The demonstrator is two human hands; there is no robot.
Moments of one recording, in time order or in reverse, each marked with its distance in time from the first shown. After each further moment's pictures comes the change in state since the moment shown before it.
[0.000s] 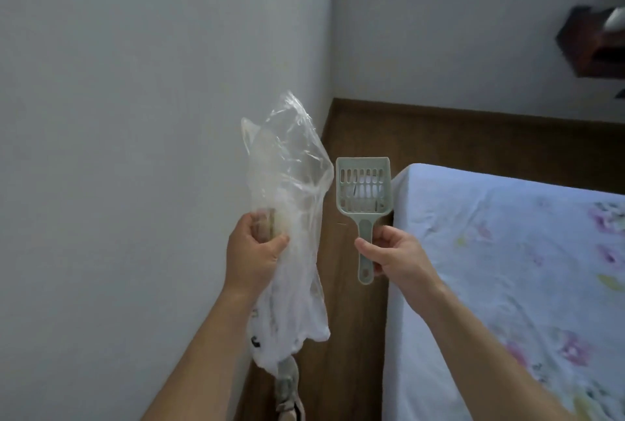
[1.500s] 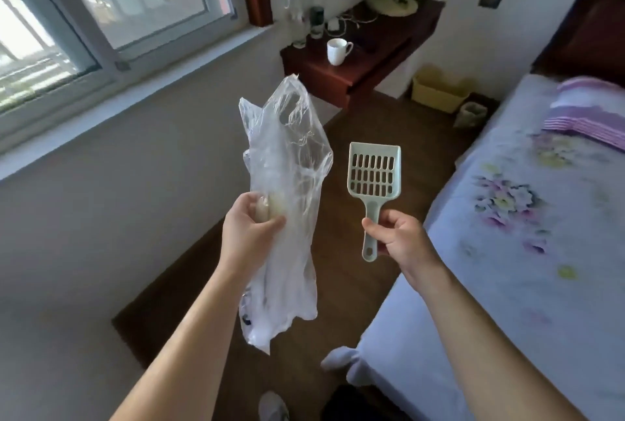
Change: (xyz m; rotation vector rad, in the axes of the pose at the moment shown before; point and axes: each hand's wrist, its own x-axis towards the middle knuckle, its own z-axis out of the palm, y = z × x) left_hand 0.732 0.335 0.727 0.075 -1.134 0.309; right_hand 0.703 -0.239 -0.386 0.361 1.162 0.094
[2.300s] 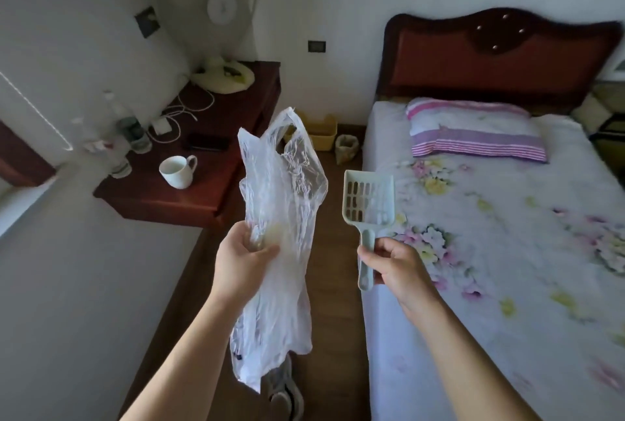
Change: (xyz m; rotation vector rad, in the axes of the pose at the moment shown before) left_hand 0.352 0.150 0.317 0.136 -0.510 0.188; right_hand 0.310 -0.108 -0.173 0.211 0.487 0.037
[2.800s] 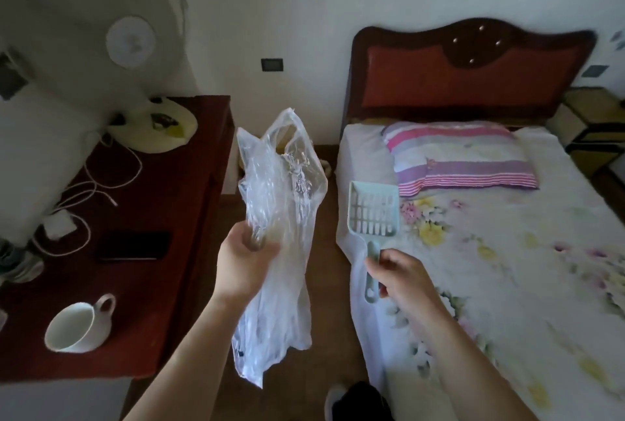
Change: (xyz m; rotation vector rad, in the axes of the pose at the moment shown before) left_hand 0.358 0.077 0.117 0.000 -0.144 0.032; right_hand 0.313 -0.100 -0.005 -0.091 0.166 0.028
